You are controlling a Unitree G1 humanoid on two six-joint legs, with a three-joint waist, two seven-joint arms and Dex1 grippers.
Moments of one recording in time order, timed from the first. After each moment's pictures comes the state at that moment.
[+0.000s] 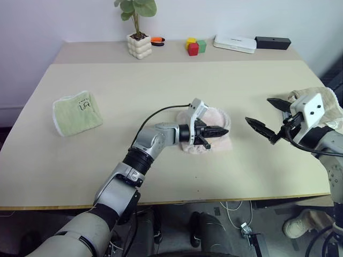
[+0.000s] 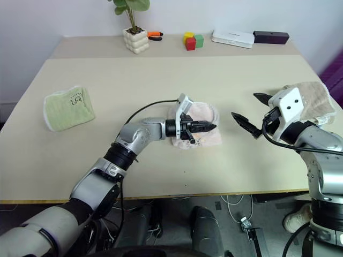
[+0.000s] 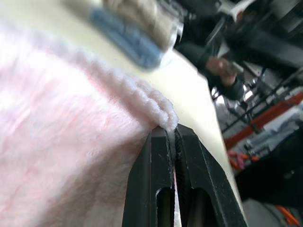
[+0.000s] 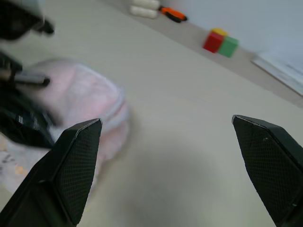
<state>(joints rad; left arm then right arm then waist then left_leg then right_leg) -0.88 0.01 -0.31 0.60 -0.54 0.56 -0.86 -0.17 -0.77 -0.38 -0.24 0.41 0.39 0.74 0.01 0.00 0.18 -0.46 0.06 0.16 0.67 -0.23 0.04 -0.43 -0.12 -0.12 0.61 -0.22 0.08</state>
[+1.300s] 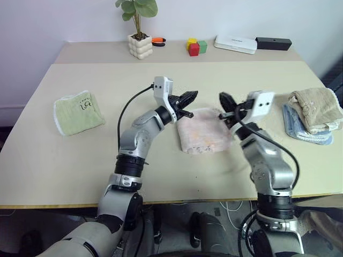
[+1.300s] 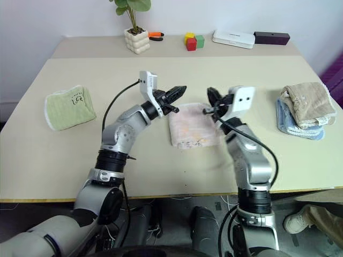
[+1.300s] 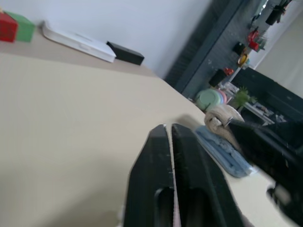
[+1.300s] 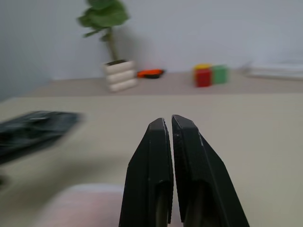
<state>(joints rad) -0.76 -0.07 0.05 0.32 -0.44 0.47 -0.51 -0.36 -0.17 -0.12 -0.23 0.38 0.39 0.24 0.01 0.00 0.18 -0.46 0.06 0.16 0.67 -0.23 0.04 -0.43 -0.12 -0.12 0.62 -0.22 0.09</state>
